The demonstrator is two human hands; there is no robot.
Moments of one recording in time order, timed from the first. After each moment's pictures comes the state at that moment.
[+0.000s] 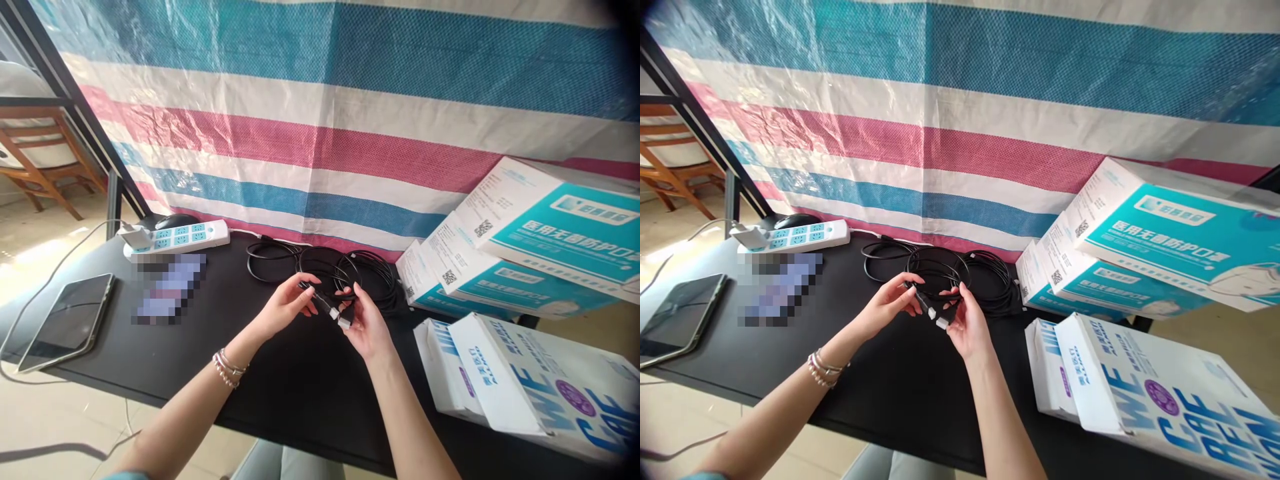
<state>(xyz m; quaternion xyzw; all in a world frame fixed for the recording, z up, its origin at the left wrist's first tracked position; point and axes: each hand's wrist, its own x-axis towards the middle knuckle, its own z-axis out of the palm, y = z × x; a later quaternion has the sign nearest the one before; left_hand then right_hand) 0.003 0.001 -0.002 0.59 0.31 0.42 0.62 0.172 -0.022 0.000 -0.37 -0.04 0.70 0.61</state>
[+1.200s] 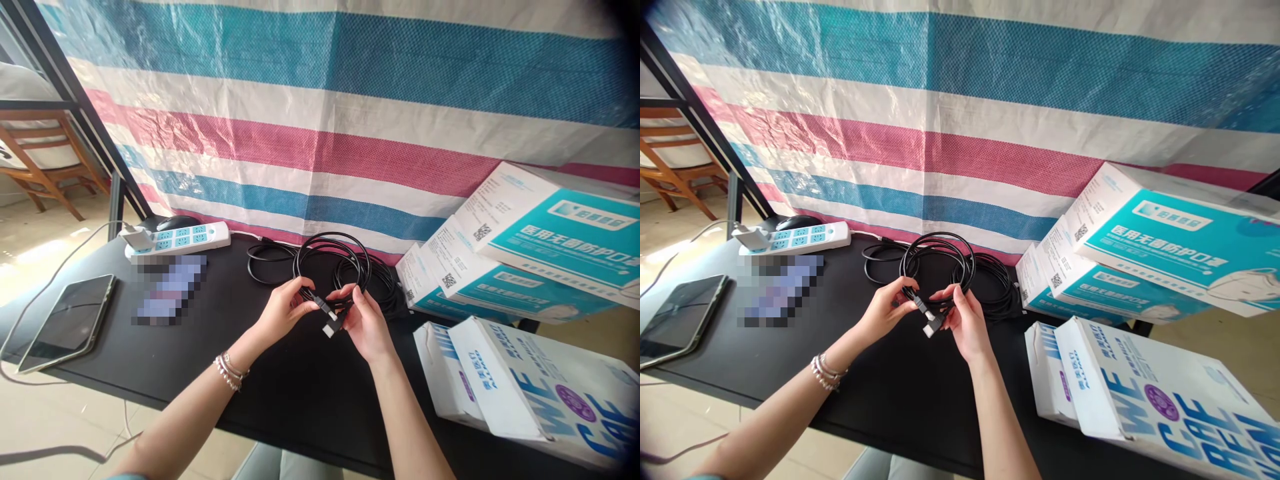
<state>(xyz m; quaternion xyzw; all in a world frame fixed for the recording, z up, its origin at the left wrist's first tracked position) -0.002 0.005 -0.012 0.76 0.37 0.42 0.32 0.169 -0.032 0.007 -0.38 -0.34 0.61 0.60</state>
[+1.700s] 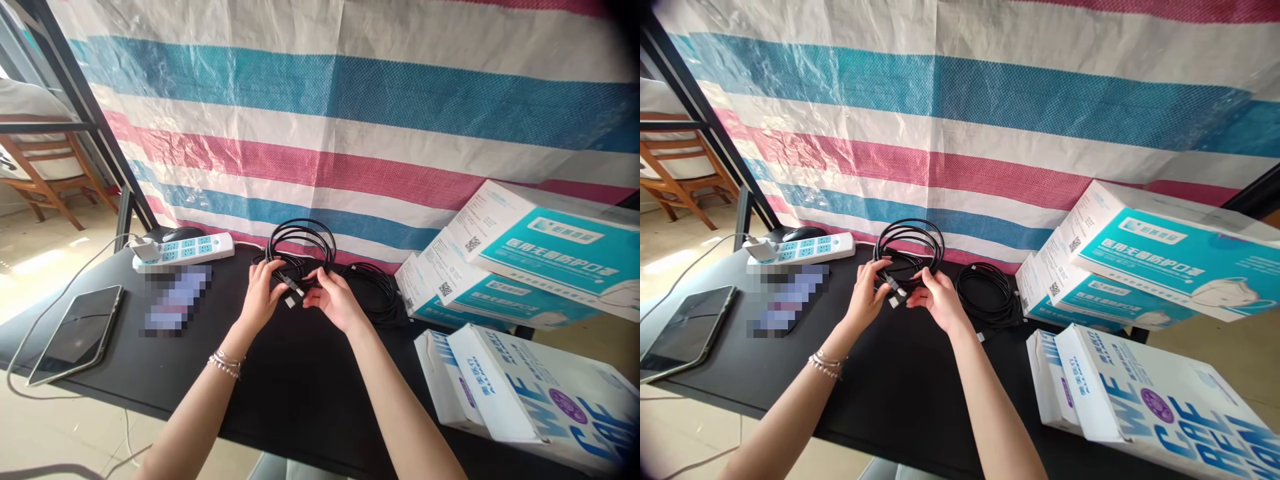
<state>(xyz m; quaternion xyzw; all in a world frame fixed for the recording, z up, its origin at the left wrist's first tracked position) -0.043 0.036 -0.013 0.75 0.46 0.47 0.07 0.127 0.018 0.025 -0.33 -0.39 0.68 0.53</state>
